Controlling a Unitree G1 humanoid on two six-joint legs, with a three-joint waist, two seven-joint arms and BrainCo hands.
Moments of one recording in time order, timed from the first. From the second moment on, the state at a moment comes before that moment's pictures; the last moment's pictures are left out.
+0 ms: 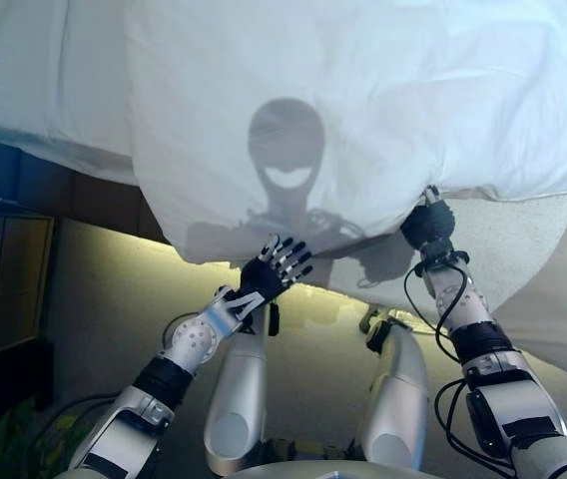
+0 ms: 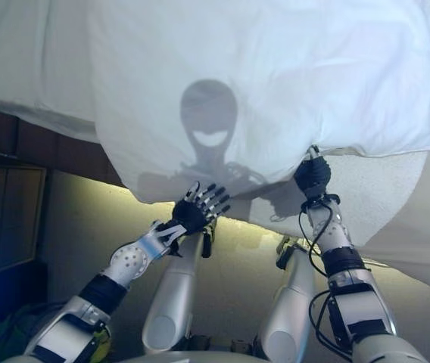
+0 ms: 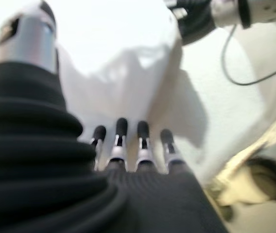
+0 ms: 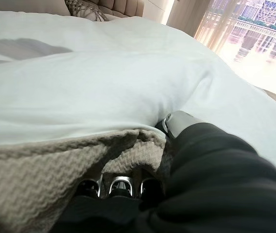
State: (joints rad) left arm -0.34 0.33 -0.45 0.36 -1.55 0.33 -0.02; right arm -0.55 -0.41 0.09 0.64 1.48 -0.05 0.27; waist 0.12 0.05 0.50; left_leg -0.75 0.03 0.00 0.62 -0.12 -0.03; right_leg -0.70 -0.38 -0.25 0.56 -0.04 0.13
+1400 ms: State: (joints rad) left arm -0.55 0.00 -0.37 0.53 -1.98 -0.43 0.20; right arm -0.58 -0.24 0.12 0.48 1.54 -0.14 0.21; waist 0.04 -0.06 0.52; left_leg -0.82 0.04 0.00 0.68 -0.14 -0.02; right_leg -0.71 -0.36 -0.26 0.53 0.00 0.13
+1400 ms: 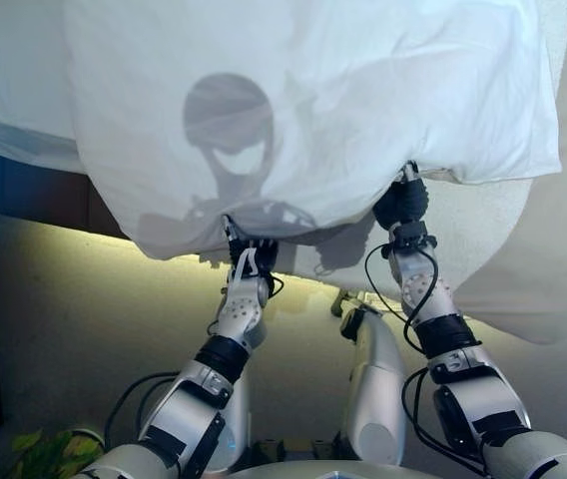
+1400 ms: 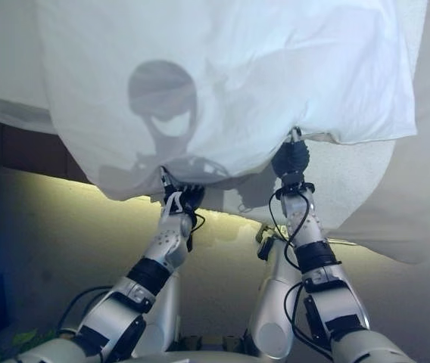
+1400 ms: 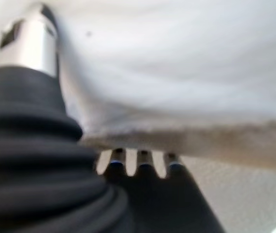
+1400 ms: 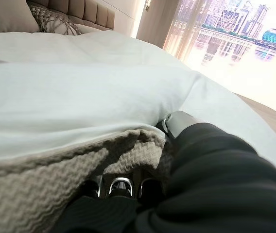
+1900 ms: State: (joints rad) left arm -0.60 0.00 -0.38 0.52 -1.98 -0.47 0.16; right arm -0.58 -0.24 0.17 0.47 1.54 -0.15 0.21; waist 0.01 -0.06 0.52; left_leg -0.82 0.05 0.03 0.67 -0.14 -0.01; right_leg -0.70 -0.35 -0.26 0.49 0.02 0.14
